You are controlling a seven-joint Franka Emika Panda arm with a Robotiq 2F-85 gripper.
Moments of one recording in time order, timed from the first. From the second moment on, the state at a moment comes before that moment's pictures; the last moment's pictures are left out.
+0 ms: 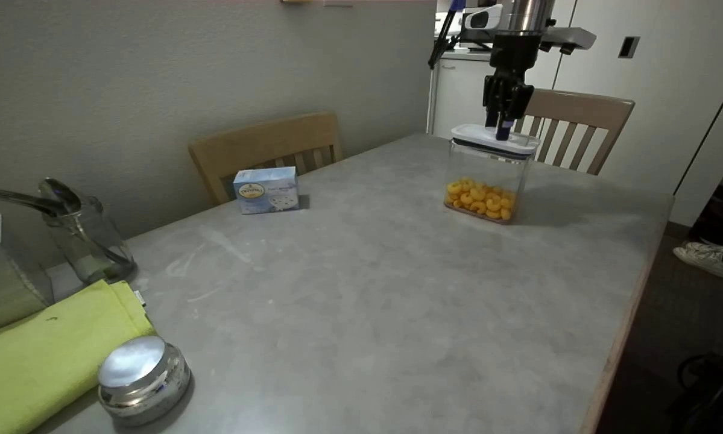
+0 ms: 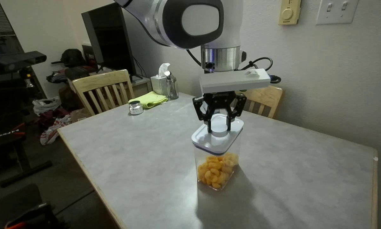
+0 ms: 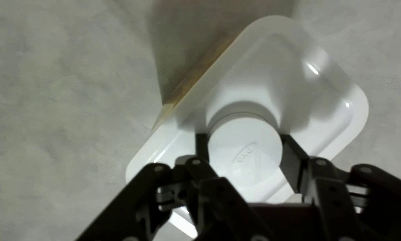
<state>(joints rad) -0.27 0.41 -0.04 -1.83 0.05 2.27 -1.22</state>
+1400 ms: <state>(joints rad) -0.22 0.33 -0.07 -1.89 0.00 2.31 -0.70</state>
